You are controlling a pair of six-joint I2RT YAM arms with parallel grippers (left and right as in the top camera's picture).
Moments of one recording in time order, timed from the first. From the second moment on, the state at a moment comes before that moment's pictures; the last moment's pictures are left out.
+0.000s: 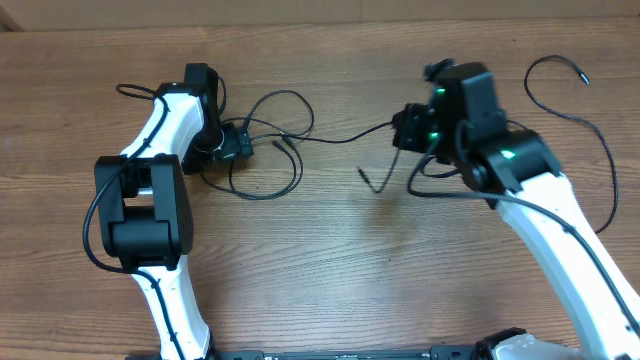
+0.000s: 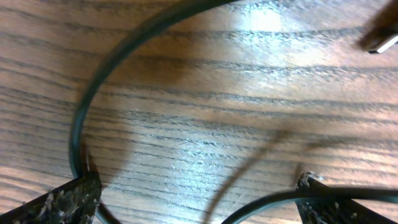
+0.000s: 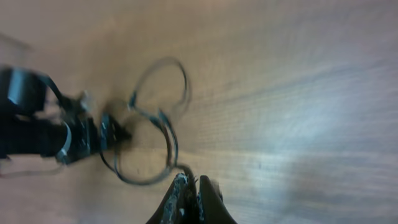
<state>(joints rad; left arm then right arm) 0.00 2.18 1.60 -0.96 0.03 -0.32 0.35 1.41 1.33 -0.70 -0.14 0.54</state>
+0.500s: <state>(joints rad) 0.02 2.14 1.63 -0.99 0.69 0.04 0.28 1.27 1.34 -0.70 -0.06 0.54</state>
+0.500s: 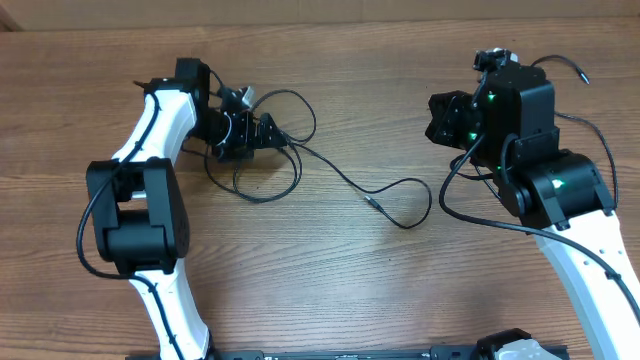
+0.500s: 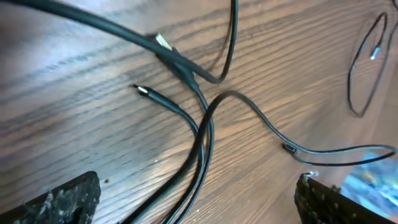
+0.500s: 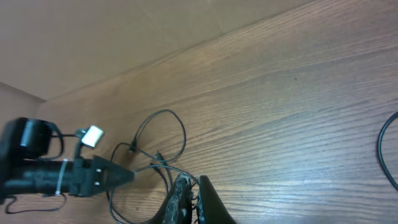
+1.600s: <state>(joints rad) -0.08 2.10 1.64 -1.00 0.40 0.01 0.28 1.52 1.34 -0.89 -0.19 0.54</state>
